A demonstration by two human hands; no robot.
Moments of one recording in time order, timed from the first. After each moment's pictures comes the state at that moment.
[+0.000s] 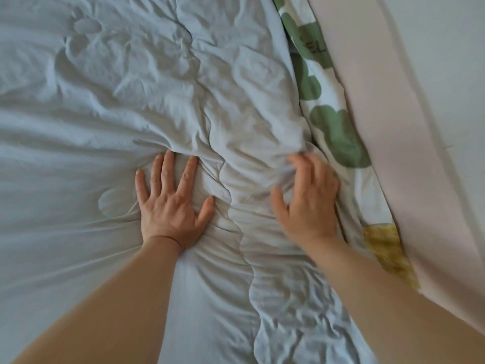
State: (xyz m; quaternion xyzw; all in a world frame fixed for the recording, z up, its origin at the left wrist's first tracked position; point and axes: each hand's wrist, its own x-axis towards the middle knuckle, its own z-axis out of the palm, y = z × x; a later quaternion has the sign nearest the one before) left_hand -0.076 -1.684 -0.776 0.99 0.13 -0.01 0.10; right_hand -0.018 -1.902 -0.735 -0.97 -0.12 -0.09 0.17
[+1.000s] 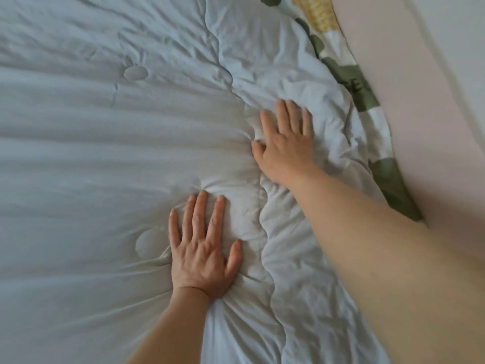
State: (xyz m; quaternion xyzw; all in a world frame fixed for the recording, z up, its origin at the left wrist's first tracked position) left_hand -0.075 -1.680 -0.771 0.99 0.12 -0.01 0.10; right_hand 0.137 -1.788 -0.746 -0.97 -0.23 0.01 0.01
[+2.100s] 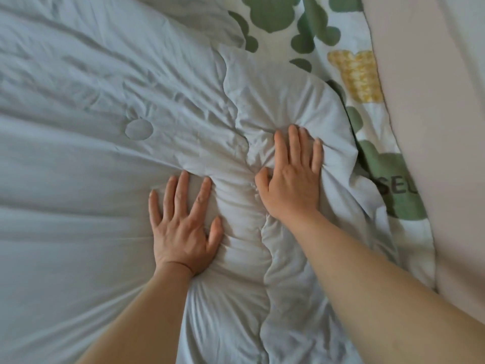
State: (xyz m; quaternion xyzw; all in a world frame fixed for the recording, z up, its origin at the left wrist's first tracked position) left_hand 0.088 -1.596 -0.773 0.98 0.20 0.00 0.06; right_hand 0.233 -1.738 -0.755 -0.98 -0.20 -0.05 0.07
